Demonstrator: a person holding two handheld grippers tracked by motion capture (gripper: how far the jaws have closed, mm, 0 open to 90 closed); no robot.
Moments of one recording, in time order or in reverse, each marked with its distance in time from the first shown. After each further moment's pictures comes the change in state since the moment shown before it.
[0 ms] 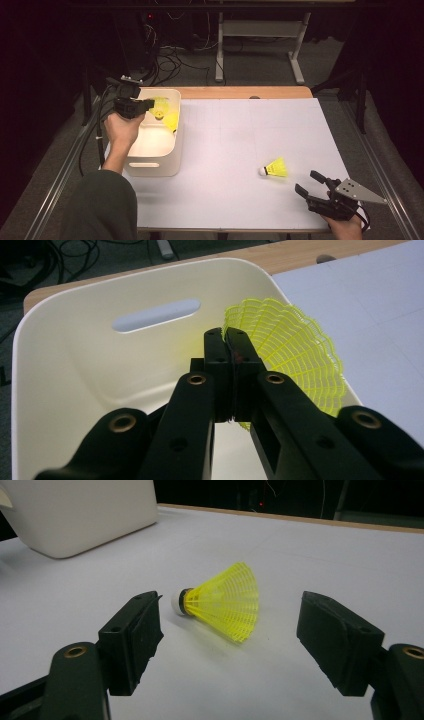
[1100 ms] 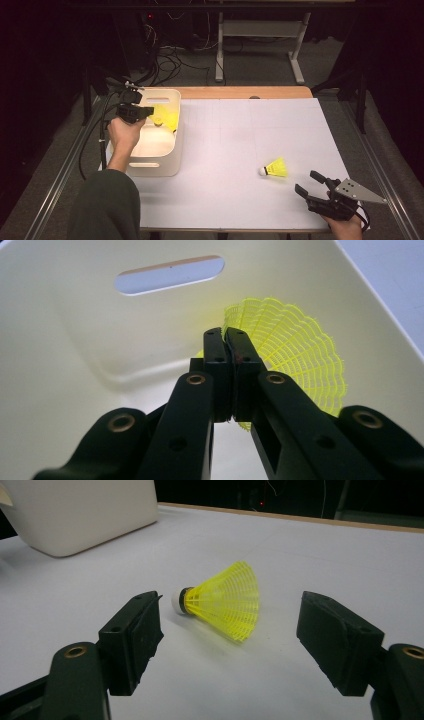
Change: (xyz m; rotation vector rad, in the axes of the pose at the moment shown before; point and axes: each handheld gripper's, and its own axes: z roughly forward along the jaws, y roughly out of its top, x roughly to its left) left arm 0.013 -0.012 0.030 0.084 0.021 -0.052; right arm 0.000 0.000 0.000 0.004 0.001 -0.002
